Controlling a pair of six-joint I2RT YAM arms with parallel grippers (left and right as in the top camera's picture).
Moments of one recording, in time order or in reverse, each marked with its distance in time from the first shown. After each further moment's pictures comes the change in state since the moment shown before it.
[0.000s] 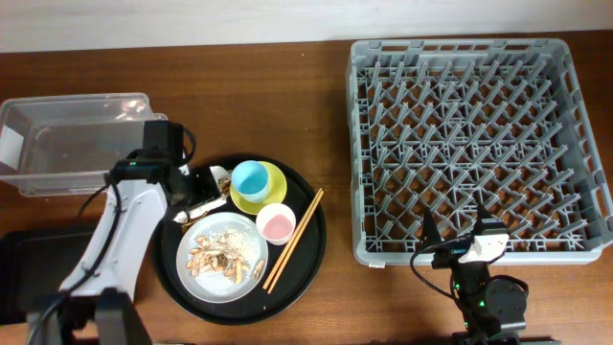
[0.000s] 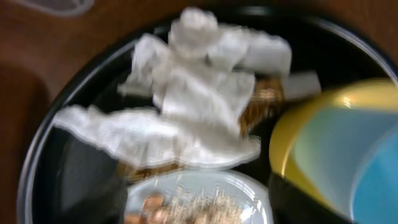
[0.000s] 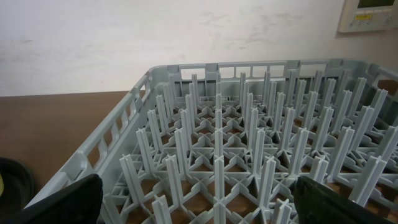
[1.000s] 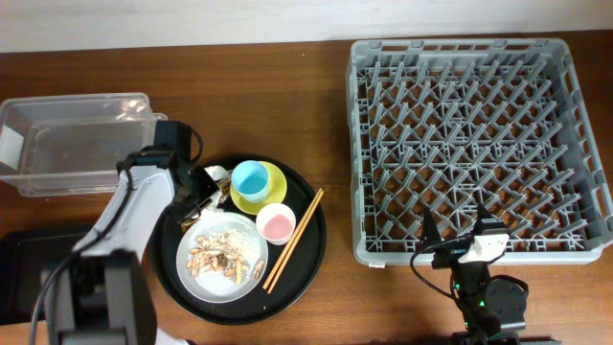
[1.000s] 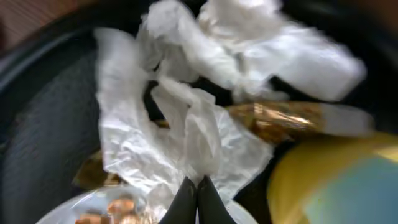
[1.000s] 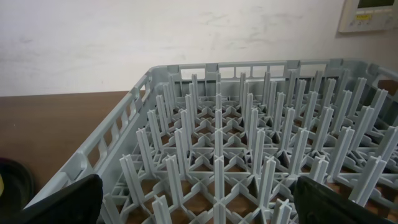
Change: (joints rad) left arm 0.000 0.106 0.022 -0.016 0.027 -0.260; right arm 0.000 0.000 0.000 0.000 0.000 -0.001
